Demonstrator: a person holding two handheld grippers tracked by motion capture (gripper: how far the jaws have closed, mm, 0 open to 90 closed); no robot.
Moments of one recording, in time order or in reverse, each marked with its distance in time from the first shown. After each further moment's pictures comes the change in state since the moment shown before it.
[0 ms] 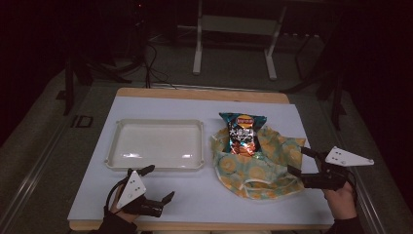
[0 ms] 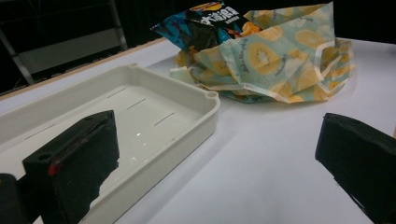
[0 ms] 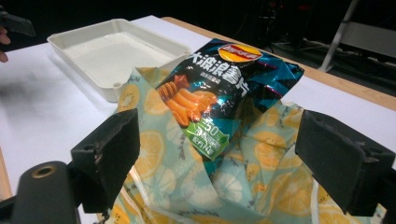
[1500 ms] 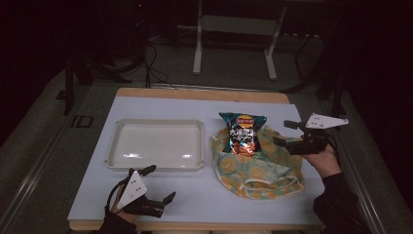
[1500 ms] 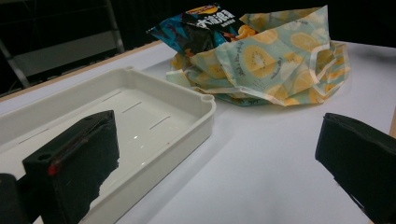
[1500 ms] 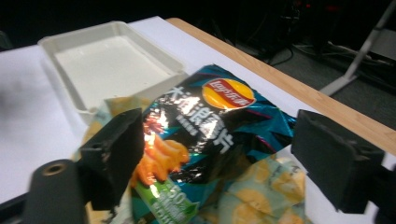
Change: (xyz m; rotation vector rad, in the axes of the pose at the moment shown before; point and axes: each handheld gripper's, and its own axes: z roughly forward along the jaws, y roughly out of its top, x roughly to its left) left arm -0.002 0.000 0.001 -0.009 -0.012 0.003; right arm -0.047 0.054 0.068 0.040 0.099 -0.064
